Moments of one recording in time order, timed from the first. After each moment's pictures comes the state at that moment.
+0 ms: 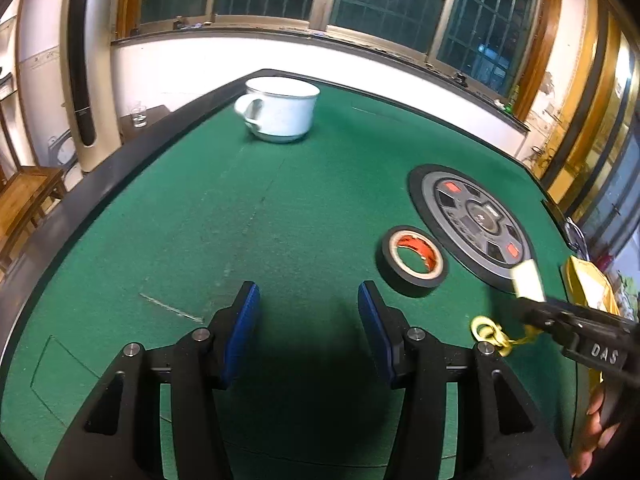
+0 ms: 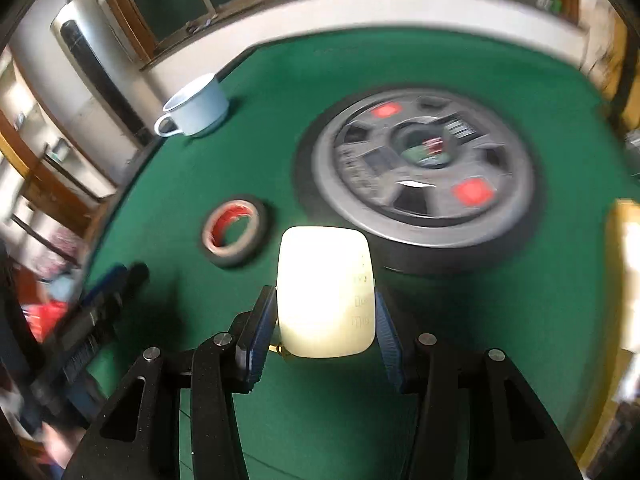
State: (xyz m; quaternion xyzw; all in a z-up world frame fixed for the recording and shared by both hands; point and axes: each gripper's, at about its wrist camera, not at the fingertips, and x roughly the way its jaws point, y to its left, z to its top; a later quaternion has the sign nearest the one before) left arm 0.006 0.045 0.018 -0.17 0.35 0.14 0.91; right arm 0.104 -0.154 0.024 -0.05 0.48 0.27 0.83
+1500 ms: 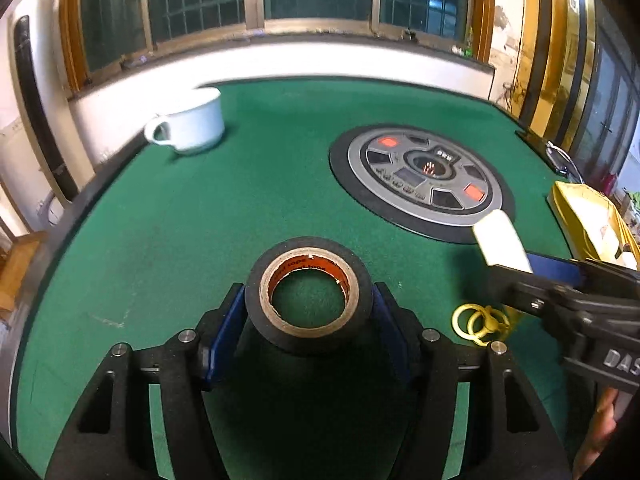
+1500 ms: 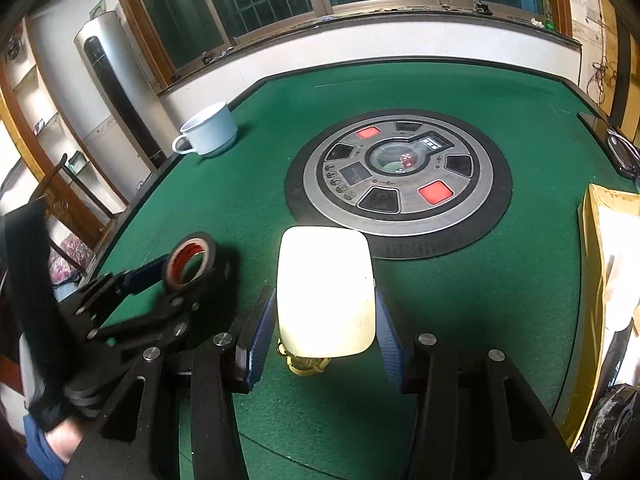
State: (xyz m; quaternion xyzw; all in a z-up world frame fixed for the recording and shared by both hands) left arm 0.026 -0.038 0.021 -0.05 0.38 0.12 0.92; right arm 0.086 -0.191 0.026 -0.01 0.44 0.31 0.84
